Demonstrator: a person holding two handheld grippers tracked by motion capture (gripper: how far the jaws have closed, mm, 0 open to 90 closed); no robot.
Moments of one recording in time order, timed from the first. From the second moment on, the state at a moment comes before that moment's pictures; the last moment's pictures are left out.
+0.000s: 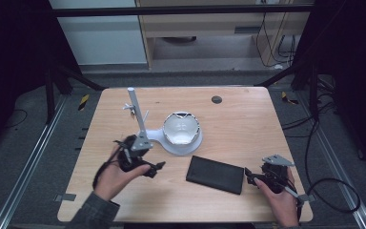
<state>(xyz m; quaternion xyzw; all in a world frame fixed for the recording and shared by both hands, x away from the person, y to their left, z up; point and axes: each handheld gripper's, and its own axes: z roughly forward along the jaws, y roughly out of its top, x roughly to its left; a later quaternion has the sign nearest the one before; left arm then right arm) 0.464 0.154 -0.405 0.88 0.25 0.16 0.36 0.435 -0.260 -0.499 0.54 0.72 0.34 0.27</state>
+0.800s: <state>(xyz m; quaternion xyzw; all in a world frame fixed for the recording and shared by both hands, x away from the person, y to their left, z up) 0.446 0.112 -0.479 0.90 0.23 0.10 0.35 0.411 -0.241 -0.473 0.49 0.73 0.38 0.29</state>
